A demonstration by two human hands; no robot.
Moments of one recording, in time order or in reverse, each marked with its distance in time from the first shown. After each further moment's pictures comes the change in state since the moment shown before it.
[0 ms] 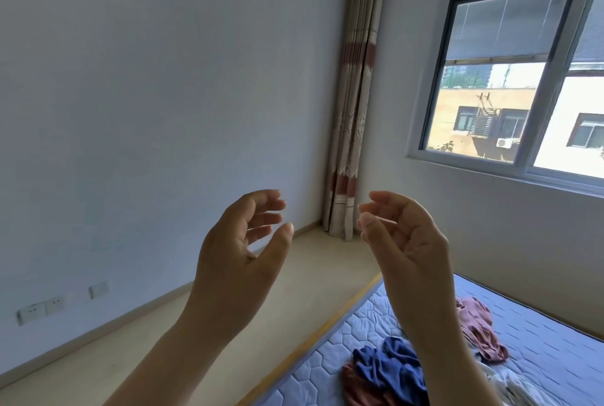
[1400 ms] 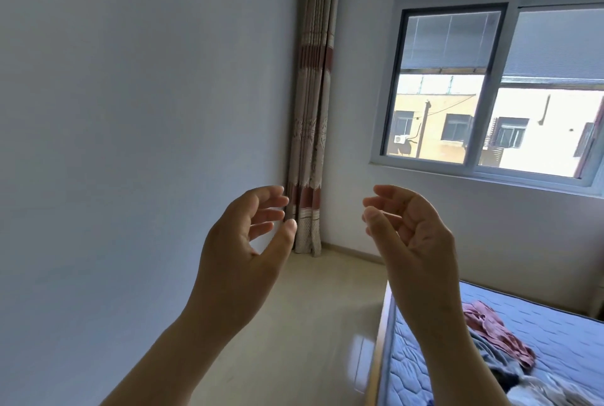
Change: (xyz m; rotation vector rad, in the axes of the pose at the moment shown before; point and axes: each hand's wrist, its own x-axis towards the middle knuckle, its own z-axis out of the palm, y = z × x) left_hand 0.336 -0.320 -0.210 -0.175 -0.223 0.093; right_hand 0.185 0.153 0.407 -0.299 0.267 -0.101
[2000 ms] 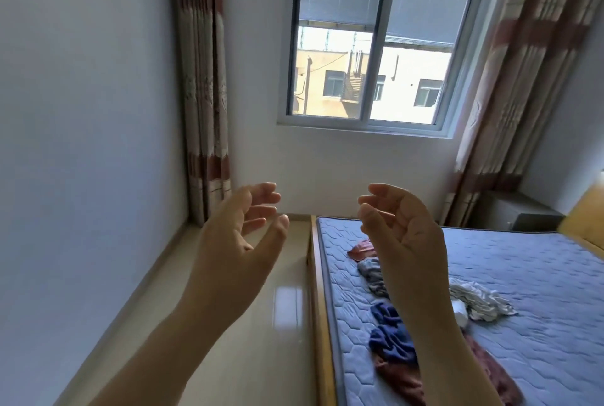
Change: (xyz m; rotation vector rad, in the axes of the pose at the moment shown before) left_hand 0.102 -0.145 0.005 -0.215 -0.343 0.018; right_hand 0.019 0.068 0.086 -0.308 0.289 0.159
